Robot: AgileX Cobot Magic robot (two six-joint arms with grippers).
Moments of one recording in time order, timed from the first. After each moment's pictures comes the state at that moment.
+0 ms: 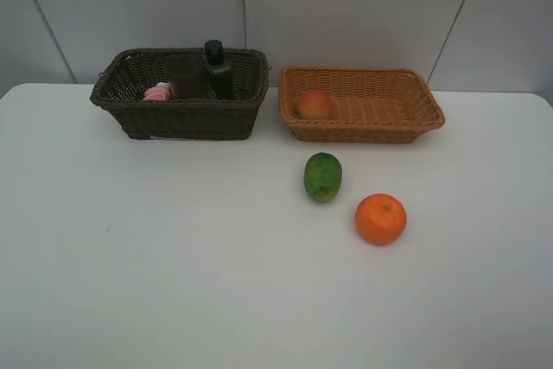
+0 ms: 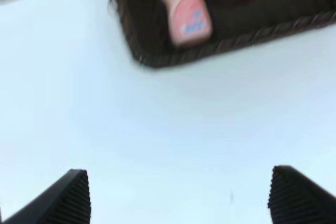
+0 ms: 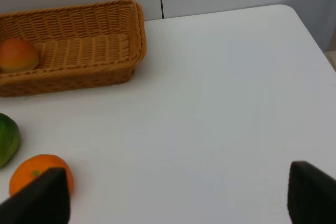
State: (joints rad) left arm -0.28 1.39 -1.47 0.25 1.19 -0.11; right arm 0.04 0.00 -0.53 -0.19 1.07 0.22
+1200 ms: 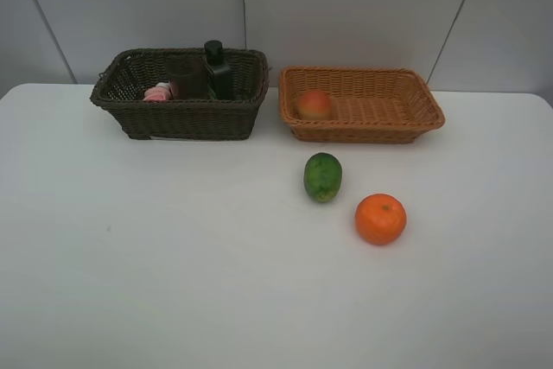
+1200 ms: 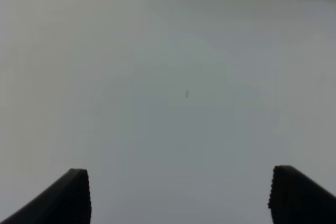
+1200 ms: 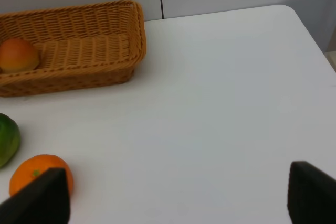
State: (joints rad) left arm 0.12 0.27 -0.67 -0.10 1.20 -0.05; right arm 0.04 0.00 -0.53 -0.19 1.07 0.22
